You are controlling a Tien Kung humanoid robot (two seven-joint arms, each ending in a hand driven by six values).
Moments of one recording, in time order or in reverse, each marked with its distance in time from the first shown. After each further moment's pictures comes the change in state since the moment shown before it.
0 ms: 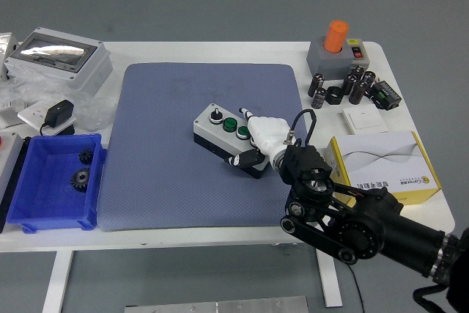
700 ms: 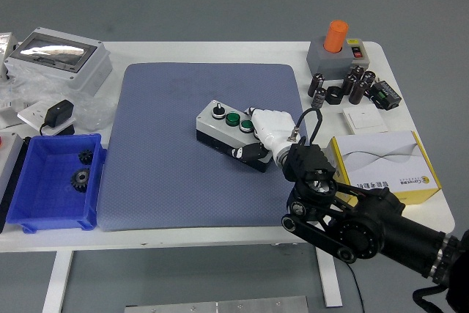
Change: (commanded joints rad) left arm -0.002 0.000 -0.007 0.017 0.013 -0.001 -0.037; right arm -0.006 0.000 0.016 -0.016 -0.048 -0.057 0.014
